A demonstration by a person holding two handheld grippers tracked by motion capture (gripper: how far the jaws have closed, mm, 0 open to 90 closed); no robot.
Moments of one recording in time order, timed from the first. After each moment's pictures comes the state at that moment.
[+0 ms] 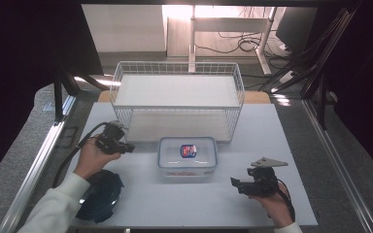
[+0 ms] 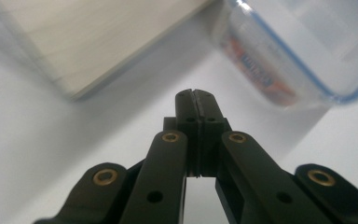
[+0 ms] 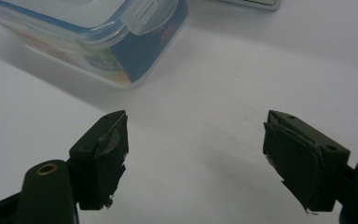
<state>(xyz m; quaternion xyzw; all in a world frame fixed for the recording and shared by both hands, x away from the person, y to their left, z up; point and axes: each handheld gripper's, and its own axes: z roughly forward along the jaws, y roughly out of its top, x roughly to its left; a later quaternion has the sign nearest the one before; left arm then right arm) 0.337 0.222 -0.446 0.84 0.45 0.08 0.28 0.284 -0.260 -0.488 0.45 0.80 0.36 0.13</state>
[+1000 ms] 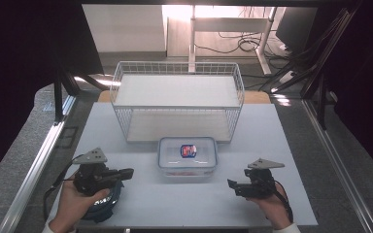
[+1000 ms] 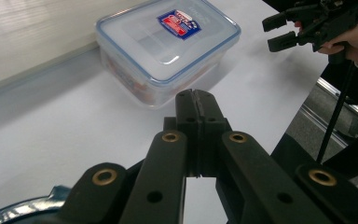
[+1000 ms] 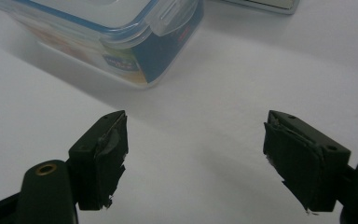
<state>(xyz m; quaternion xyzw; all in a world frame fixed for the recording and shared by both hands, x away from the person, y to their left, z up) 0.216 0.214 -0.415 0.79 0.41 0.06 0.45 0.278 -0.251 -0.486 0.44 0.81 0.36 0.13</state>
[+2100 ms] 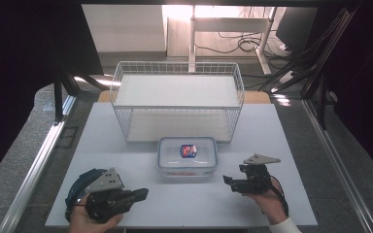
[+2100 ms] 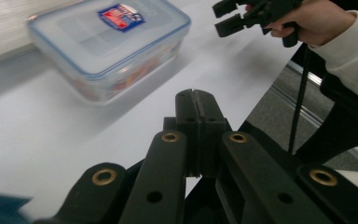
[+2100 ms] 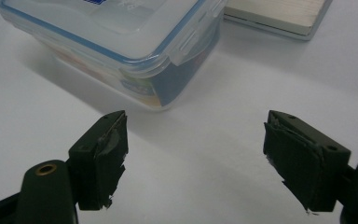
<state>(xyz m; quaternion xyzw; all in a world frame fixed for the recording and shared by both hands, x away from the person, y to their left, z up) 0.170 0.159 -0.413 0.80 0.37 0.05 0.46 0.288 -0.239 -0.479 0.42 0.82 0.37 0.13</state>
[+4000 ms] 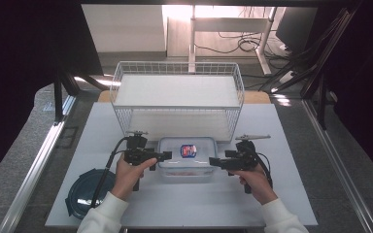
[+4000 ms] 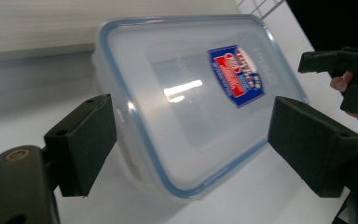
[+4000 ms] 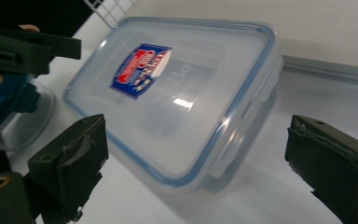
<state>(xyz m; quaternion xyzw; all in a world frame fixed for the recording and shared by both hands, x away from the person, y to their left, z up) 0.328 0.134 -0.471 0.71 0.56 -0.02 0.42 0.351 -0.212 -0.474 0.45 0.77 0.45 -0.02</state>
